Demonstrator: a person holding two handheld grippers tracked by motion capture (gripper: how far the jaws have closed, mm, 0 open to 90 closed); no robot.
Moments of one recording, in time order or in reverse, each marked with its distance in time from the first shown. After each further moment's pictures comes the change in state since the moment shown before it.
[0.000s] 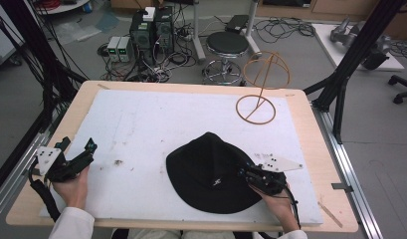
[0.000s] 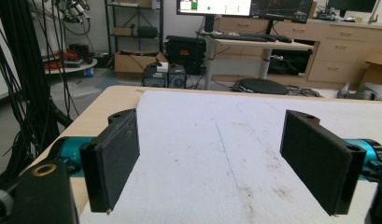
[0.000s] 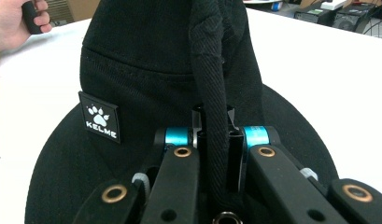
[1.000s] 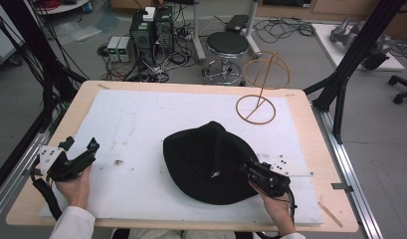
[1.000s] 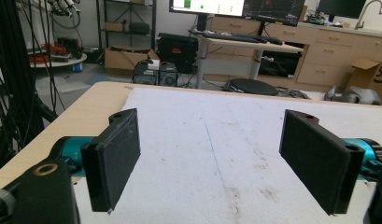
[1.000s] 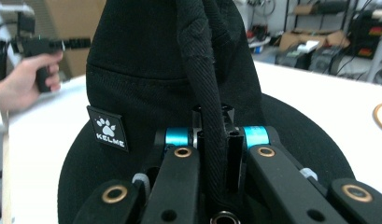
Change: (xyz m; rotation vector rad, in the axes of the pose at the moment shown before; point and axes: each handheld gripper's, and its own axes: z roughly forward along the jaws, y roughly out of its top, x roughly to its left) left arm -0.002 -0.001 0.004 0.004 -0.032 -0.042; right arm 0.016 0.014 -0.014 -0.207 -0.053 0.052
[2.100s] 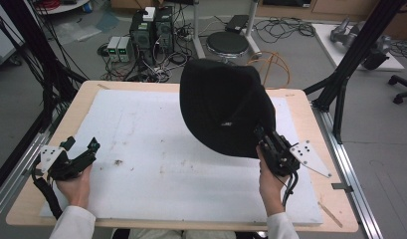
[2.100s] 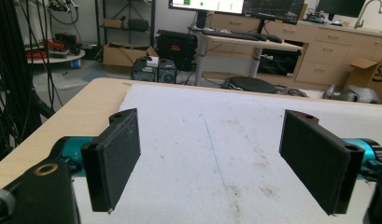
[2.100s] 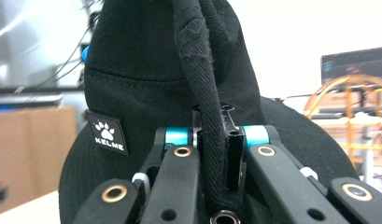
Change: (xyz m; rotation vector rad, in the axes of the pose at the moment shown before) left arm 0.001 -0.002 0.003 0.010 -0.004 -0.010; right arm 0.003 0.066 0.004 -0.468 -0.313 0.000
